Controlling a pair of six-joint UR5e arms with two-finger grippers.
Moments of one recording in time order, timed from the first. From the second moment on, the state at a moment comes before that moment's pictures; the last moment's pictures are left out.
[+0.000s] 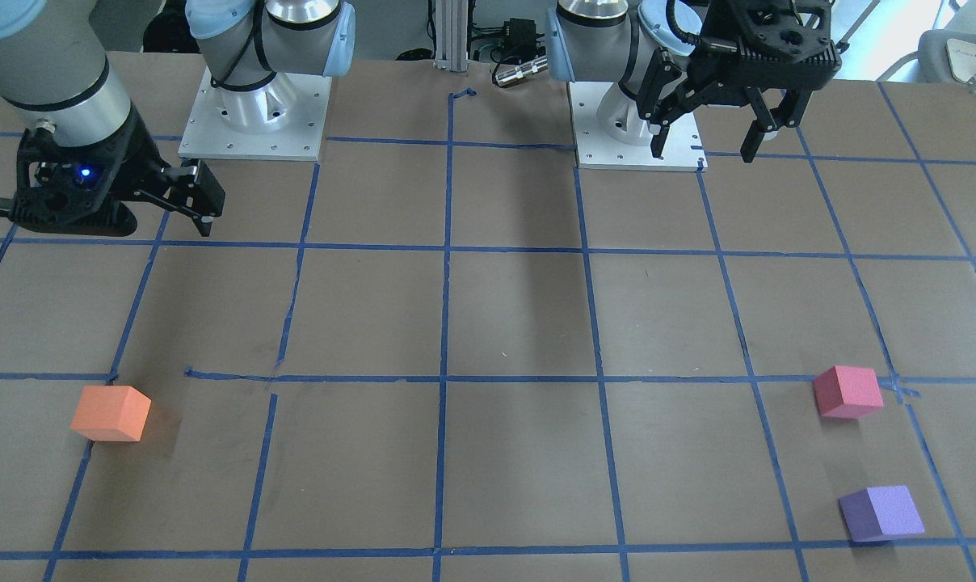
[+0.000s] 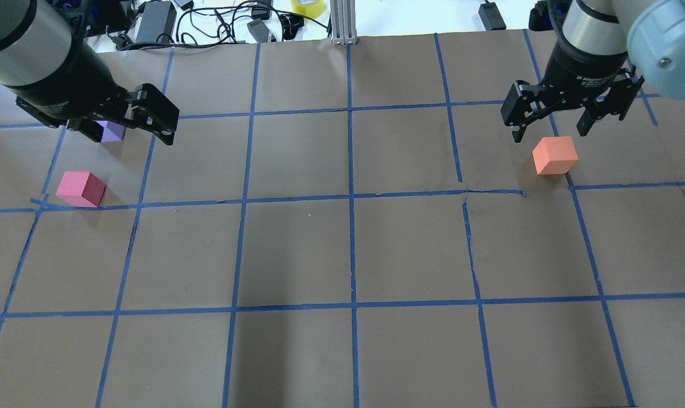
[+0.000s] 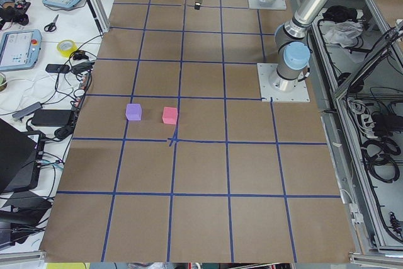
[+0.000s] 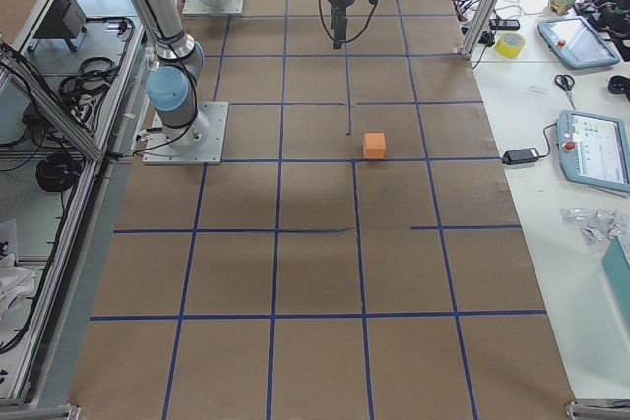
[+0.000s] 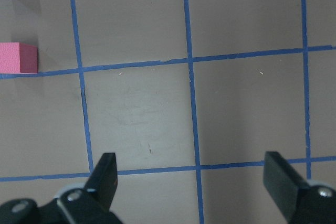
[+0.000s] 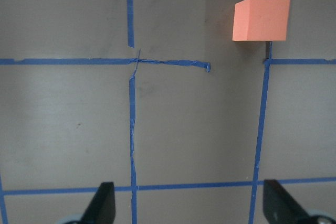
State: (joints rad) left arm -1.55 -1.40 -1.63 -1.52 1.60 0.10; right arm 1.47 -1.51 1.59 -1.59 -1.65 -0.09
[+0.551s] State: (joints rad) left arm -1.55 -1.40 -1.63 -1.52 1.60 0.10; right arm 1.34 -1.36 1.59 -1.81 -1.65 -0.19
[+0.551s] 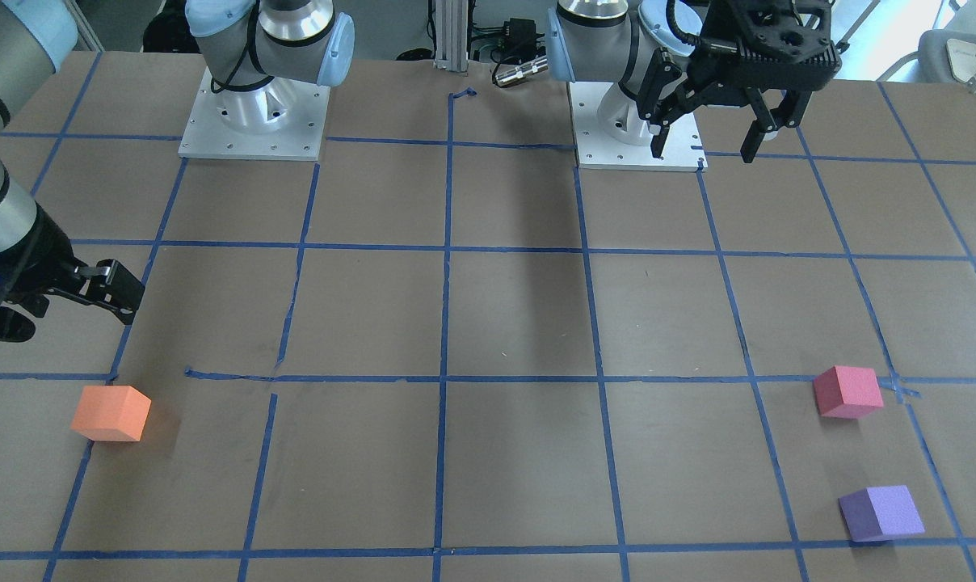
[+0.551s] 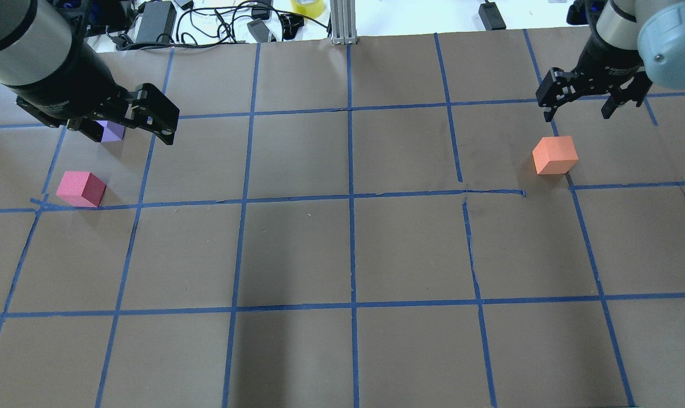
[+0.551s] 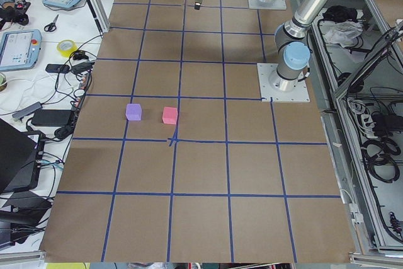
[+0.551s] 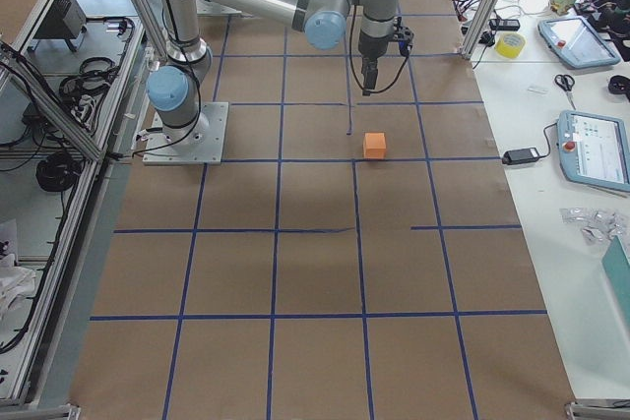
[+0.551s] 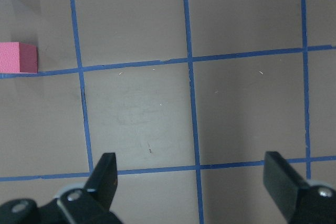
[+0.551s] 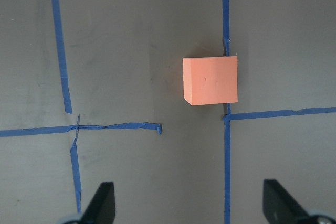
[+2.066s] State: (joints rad) left arm -1.55 -1.40 -1.64 -1.52 1.60 0.10; right arm 1.24 -1.03 1.60 -2.11 -1.61 -0.35
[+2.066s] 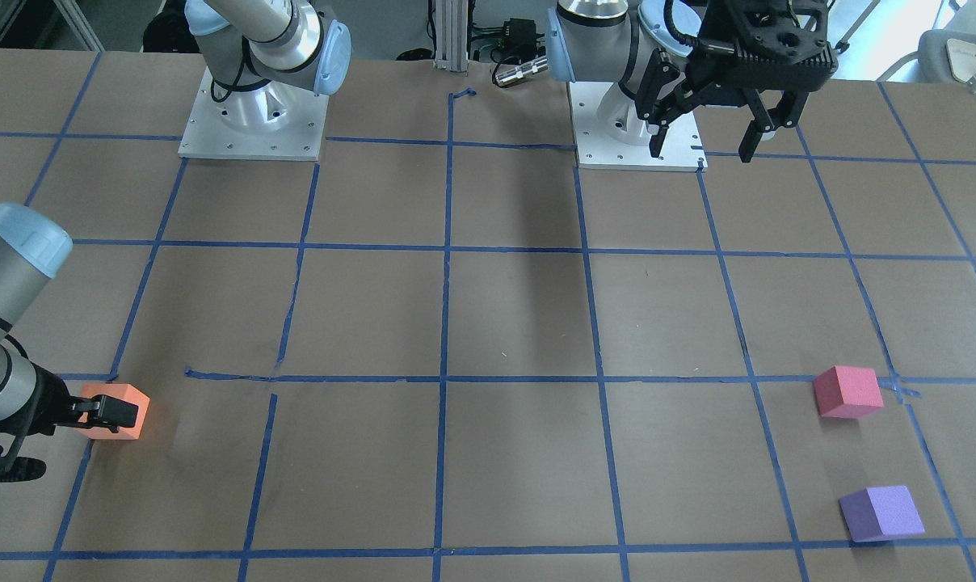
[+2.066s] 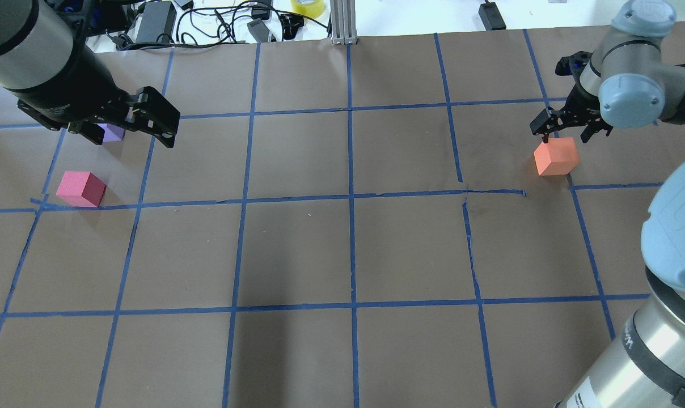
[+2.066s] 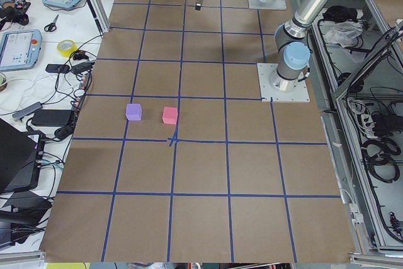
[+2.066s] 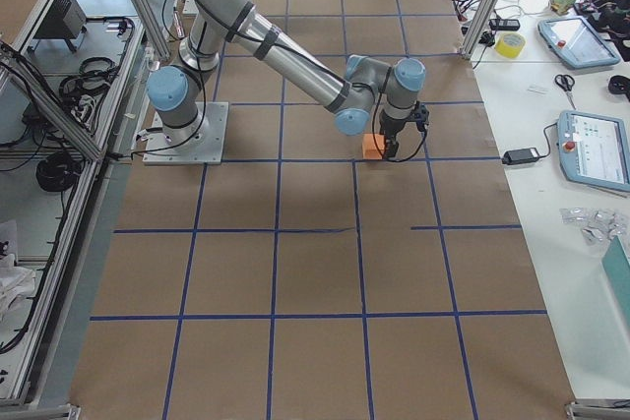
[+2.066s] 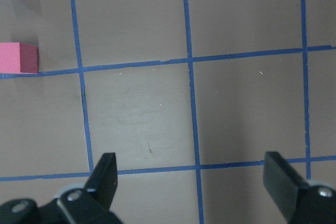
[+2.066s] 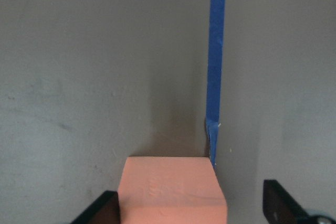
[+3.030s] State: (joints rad) left arm -1.55 -1.39 -1.64 -1.52 1.60 0.10; right arm 1.25 -1.07 1.59 -2.09 -1.61 -0.36
